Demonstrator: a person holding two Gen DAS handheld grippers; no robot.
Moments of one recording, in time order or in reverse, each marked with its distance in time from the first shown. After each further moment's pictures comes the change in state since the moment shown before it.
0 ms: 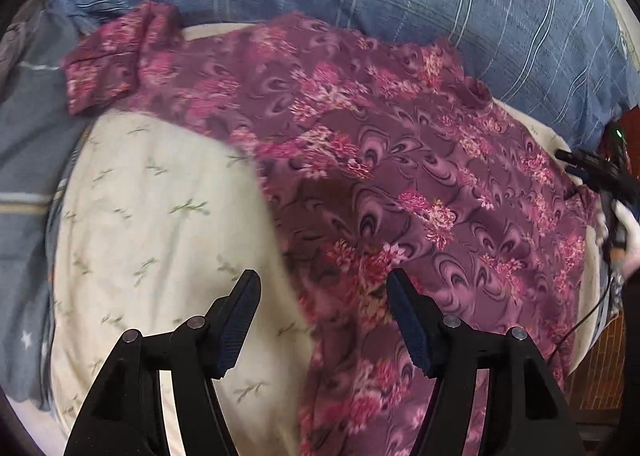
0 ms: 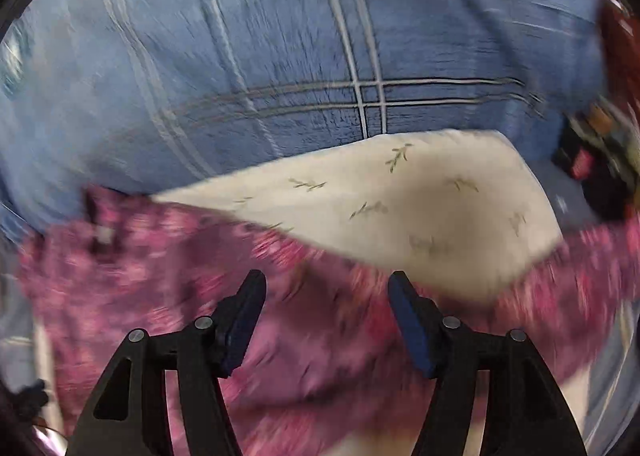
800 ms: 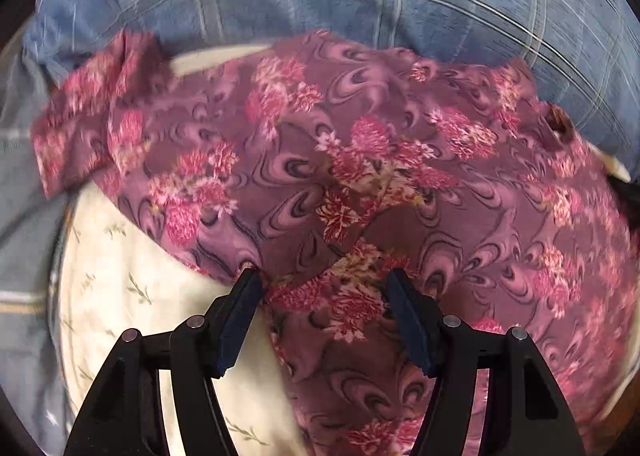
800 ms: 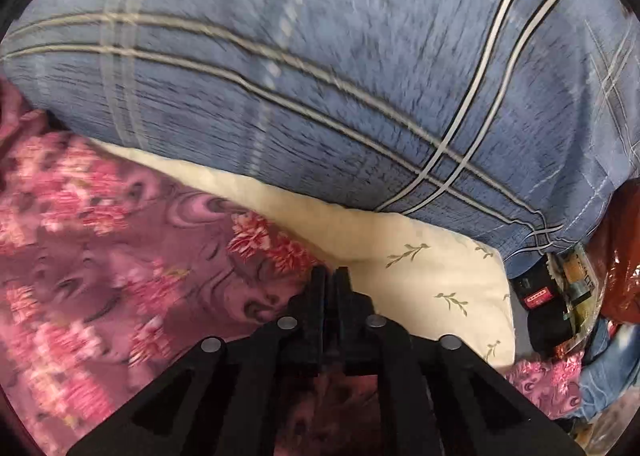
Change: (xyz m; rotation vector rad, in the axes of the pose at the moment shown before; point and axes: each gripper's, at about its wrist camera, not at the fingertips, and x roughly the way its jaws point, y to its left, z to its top) left arm 0.083 -0.009 0.087 0.024 -0.020 0.174; right arm 0.019 0.047 0.008 -0.303 -0.060 -0.289
